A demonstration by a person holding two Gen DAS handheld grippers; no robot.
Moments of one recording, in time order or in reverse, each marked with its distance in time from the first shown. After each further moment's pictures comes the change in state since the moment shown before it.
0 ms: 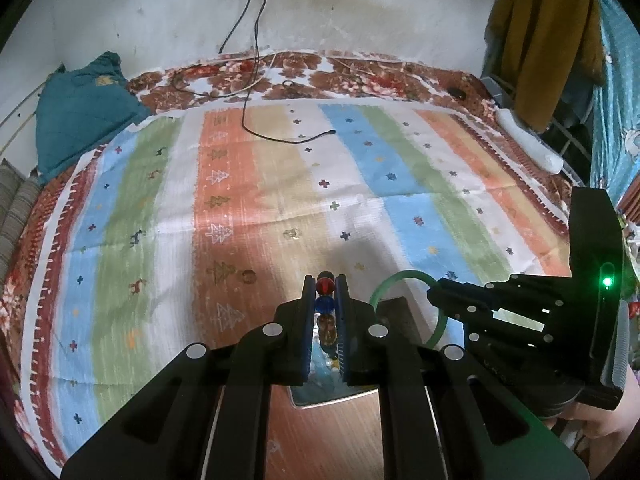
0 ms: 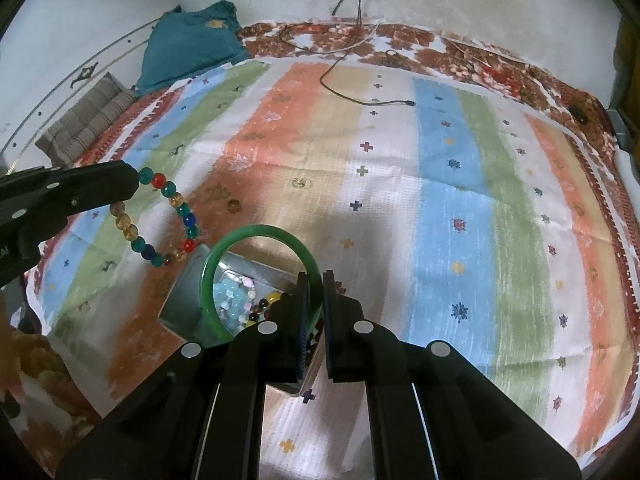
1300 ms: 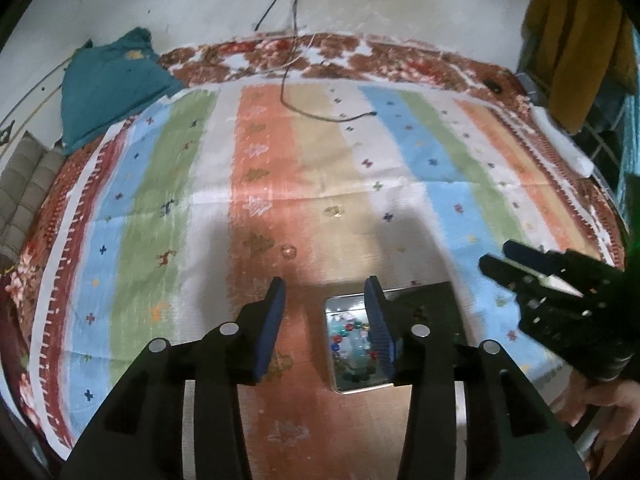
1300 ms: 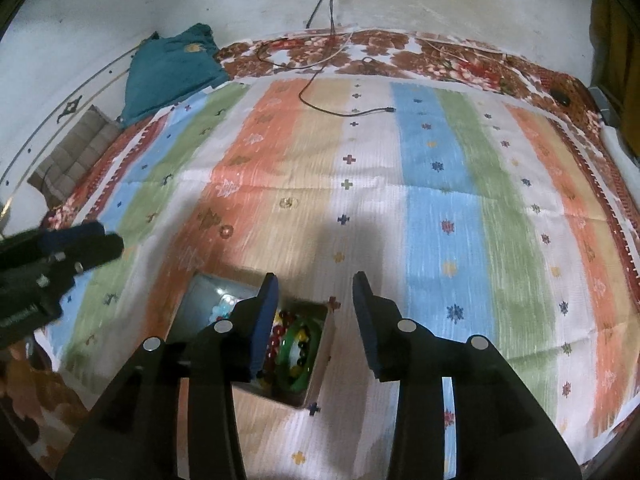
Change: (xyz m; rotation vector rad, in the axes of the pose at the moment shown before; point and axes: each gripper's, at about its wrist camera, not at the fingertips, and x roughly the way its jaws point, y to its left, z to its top) left arm 0.015 0.031 -0.008 -0.070 0.080 0.103; right arm 0.003 -0.013 0.016 0.107 -0.036 -0.012
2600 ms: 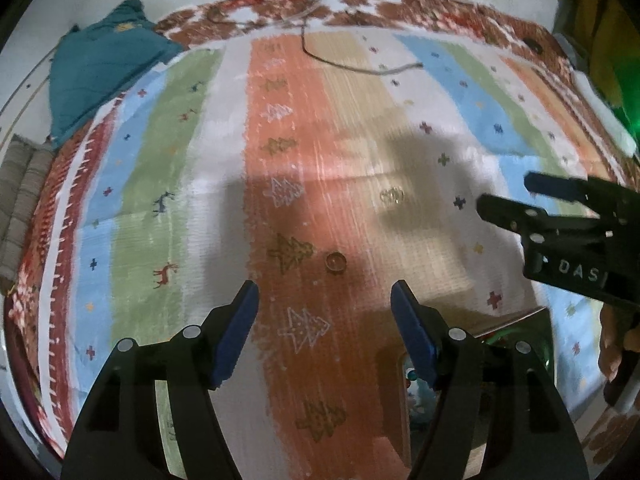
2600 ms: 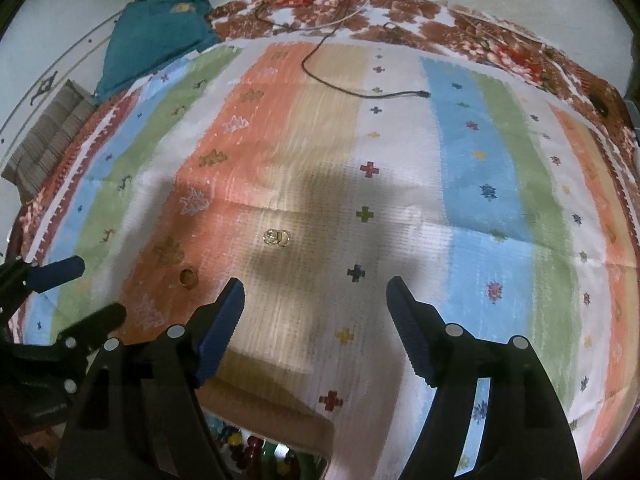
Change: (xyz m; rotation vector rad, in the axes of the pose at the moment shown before) left arm 0.096 0.030 0.033 0.047 0.170 0.085; right arm 0.116 0.010 0.071 -0.072 0.171 -0.008
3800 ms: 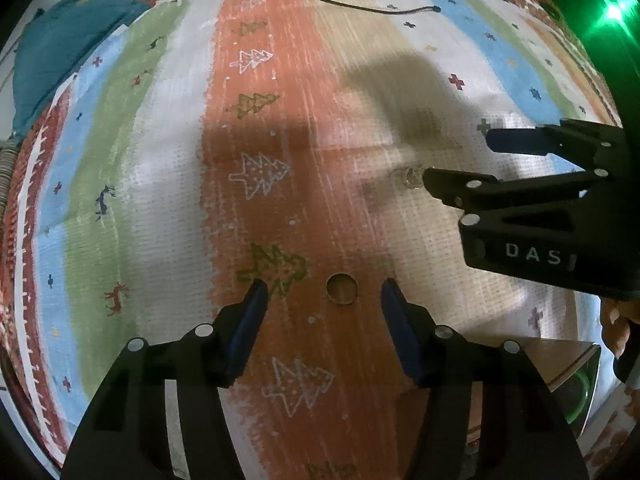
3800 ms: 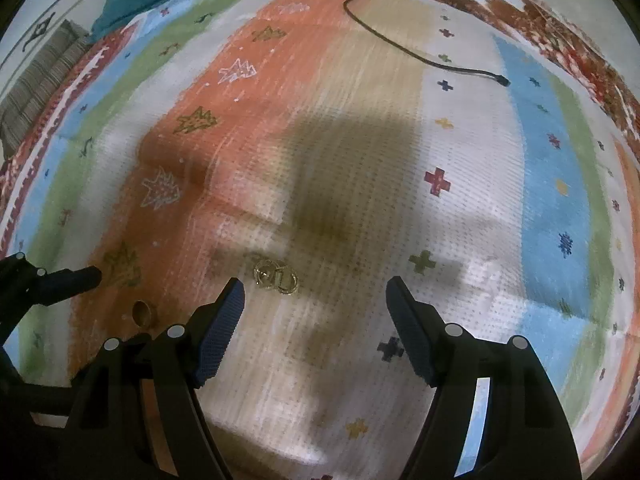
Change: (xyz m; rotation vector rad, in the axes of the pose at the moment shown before) left arm 0.078 0.000 0.026 0.015 0.171 -0.028; right arm 0.090 0.019 0.044 -0.146 0.176 0.018
